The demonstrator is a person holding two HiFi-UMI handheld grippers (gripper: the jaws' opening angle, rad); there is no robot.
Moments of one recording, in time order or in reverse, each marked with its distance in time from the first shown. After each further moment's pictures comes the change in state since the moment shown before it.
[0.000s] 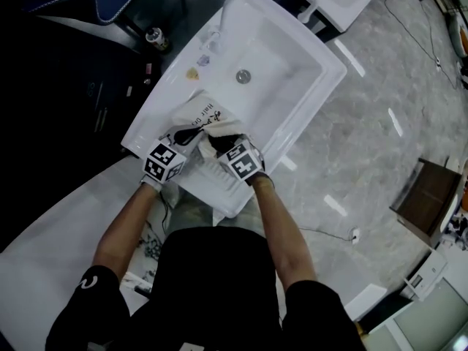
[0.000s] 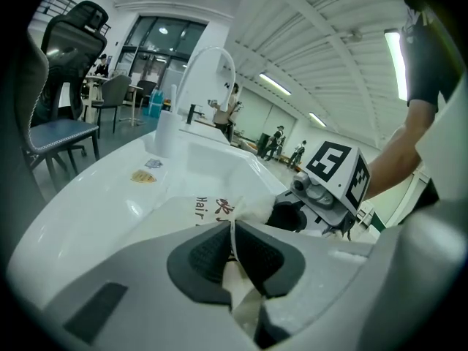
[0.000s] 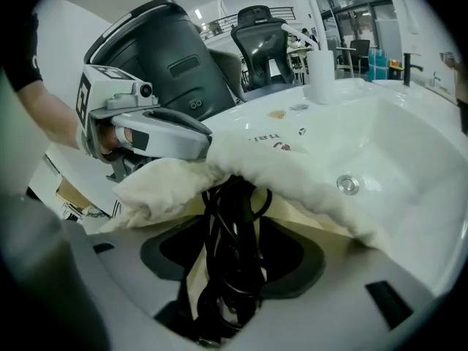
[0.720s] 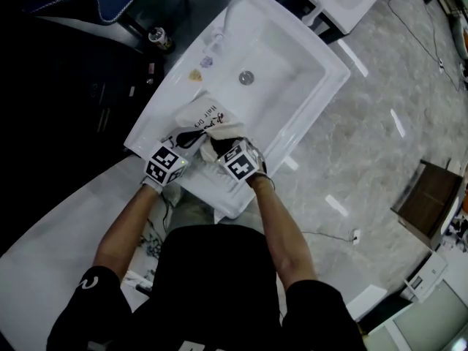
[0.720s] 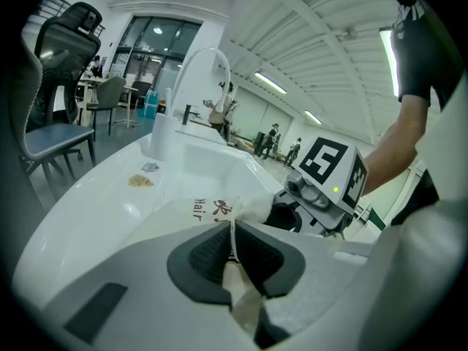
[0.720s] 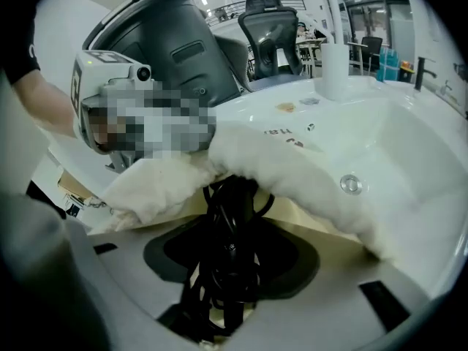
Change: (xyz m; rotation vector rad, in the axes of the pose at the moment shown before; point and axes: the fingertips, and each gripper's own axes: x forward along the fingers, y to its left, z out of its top) left arm -0.003 -0.001 0.001 0.034 0.007 -0.018; right arm 0.006 0.005 -0.003 -0.042 0.089 0.001
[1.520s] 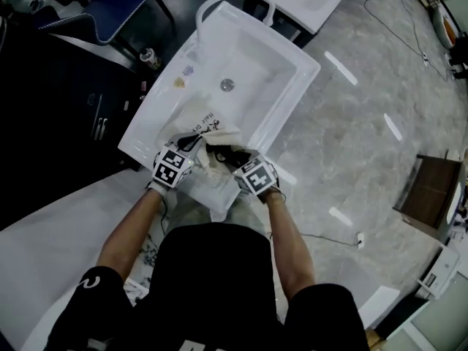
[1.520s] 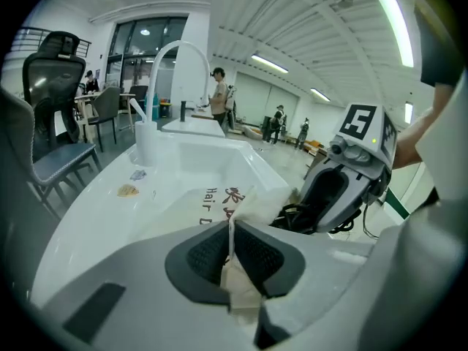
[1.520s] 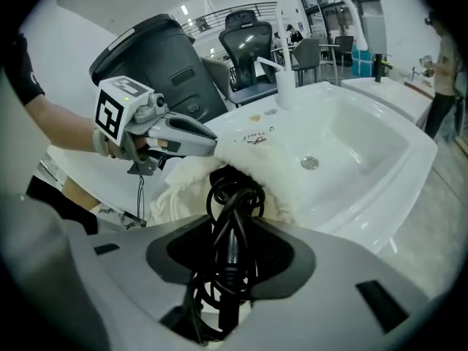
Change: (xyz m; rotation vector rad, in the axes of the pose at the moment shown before) left arm 0.017 -0.048 0.003 0.082 0.104 0.131; right arm -0.115 0.003 -0.065 0.125 -0.048 -0.057
